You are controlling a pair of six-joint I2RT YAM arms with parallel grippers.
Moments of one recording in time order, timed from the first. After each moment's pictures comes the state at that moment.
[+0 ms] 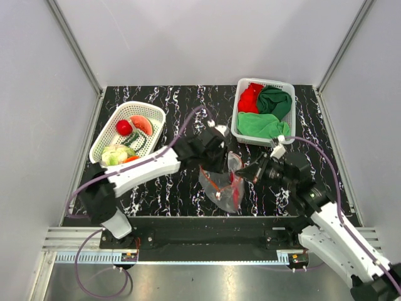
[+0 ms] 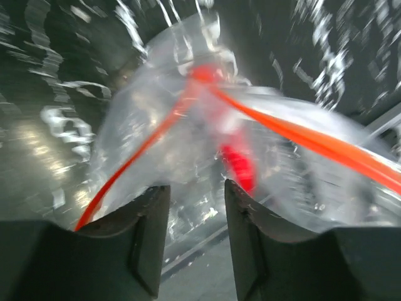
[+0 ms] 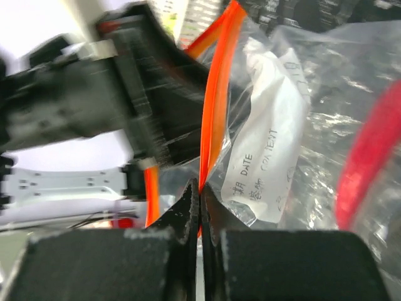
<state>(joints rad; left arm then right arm) -0.96 1.66 1.30 -0.54 0.05 -0.65 0.50 0.62 0.57 -0.34 -0.39 0.94</state>
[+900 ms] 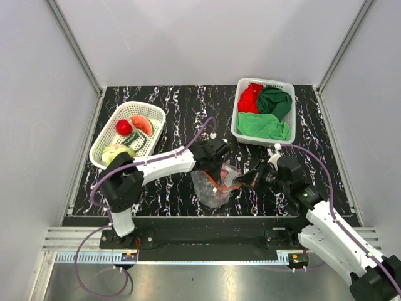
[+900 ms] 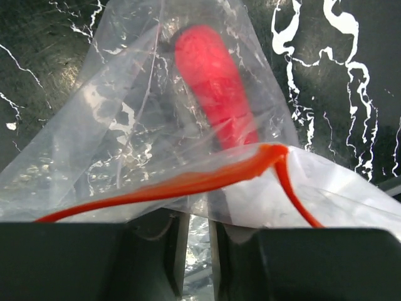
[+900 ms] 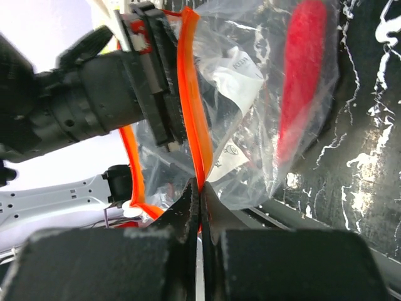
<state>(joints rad) -0.94 1.80 1.30 -0.63 -0.03 -0.64 0.48 0.69 0.45 -0.26 -0.40 1.04</state>
